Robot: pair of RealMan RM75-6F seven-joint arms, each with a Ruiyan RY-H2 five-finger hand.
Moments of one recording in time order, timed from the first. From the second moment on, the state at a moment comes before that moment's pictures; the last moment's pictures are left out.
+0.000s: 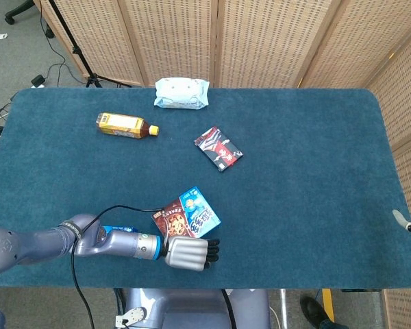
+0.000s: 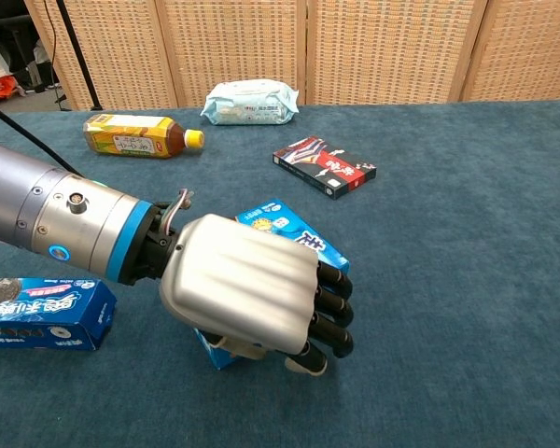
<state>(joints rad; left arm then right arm) -1.25 -1.52 0.15 -1.27 2.26 0.88 -0.03 0.09 -1.13 0.23 -1.44 -1.33 1.57 0.48</state>
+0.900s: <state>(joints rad) -1.21 -1.50 0.09 -1.22 1.94 0.75 0.09 0.09 -1.13 0.24 -1.44 -1.35 1.54 0.47</state>
